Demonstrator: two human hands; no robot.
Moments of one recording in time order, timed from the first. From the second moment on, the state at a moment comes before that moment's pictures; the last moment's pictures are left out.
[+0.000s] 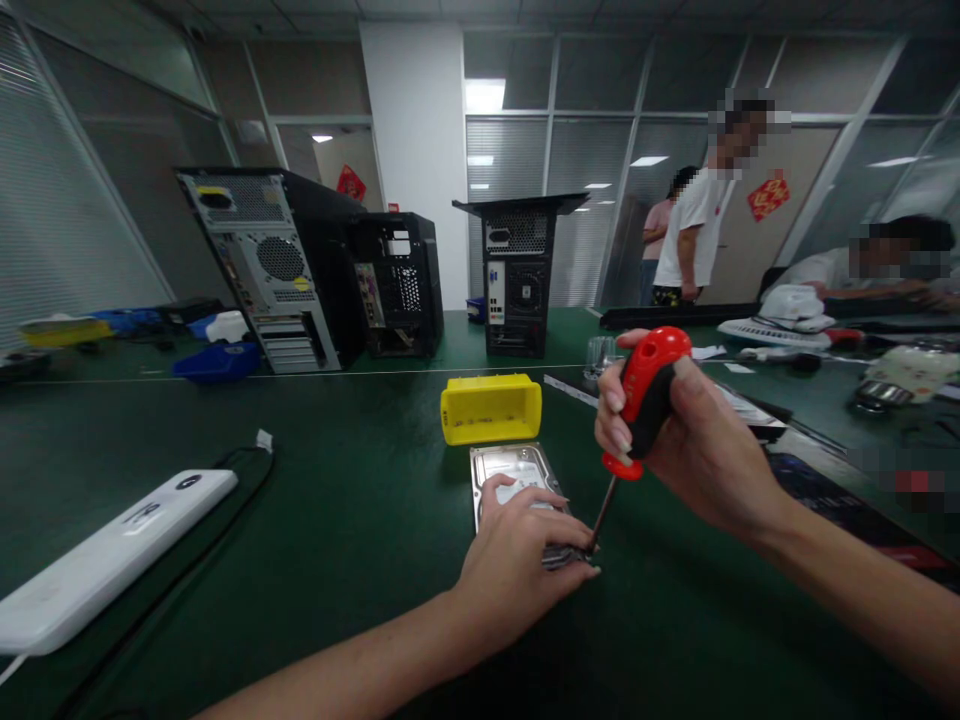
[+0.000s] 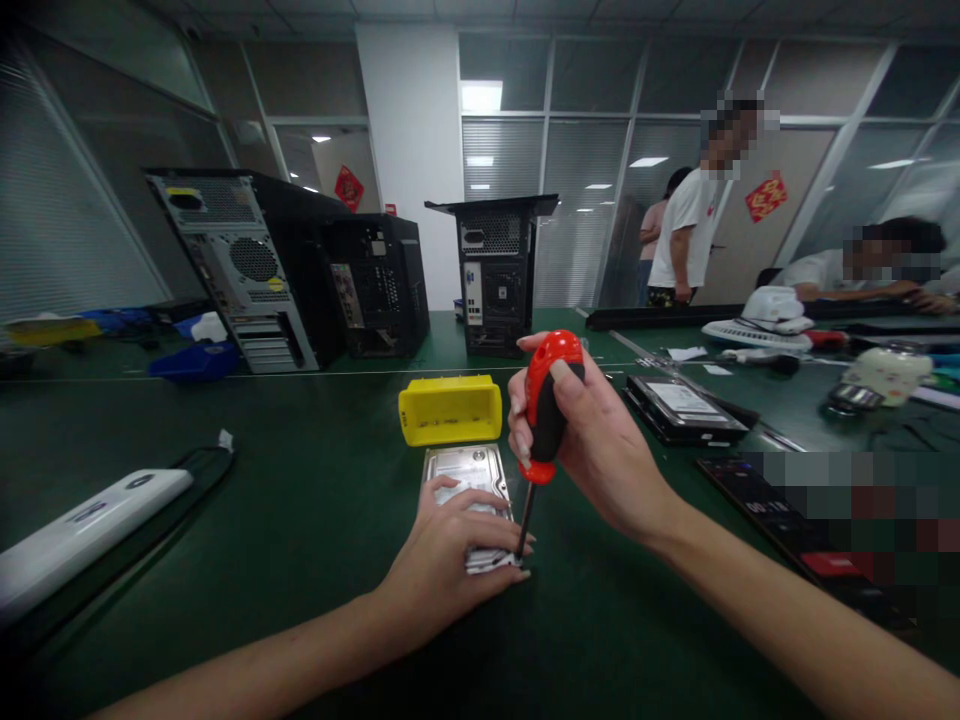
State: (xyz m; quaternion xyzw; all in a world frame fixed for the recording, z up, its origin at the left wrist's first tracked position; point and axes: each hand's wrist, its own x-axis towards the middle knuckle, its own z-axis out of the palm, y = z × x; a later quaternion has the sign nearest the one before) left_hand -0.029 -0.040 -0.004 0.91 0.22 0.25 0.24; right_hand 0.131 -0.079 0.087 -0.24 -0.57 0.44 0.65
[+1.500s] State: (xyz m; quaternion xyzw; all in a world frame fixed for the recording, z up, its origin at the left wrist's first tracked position) left_hand -0.030 -0.040 -0.002 0.92 0.23 0.23 0.24; right_hand 0.130 -0.082 0.088 -0.29 -0.61 0.36 0.64
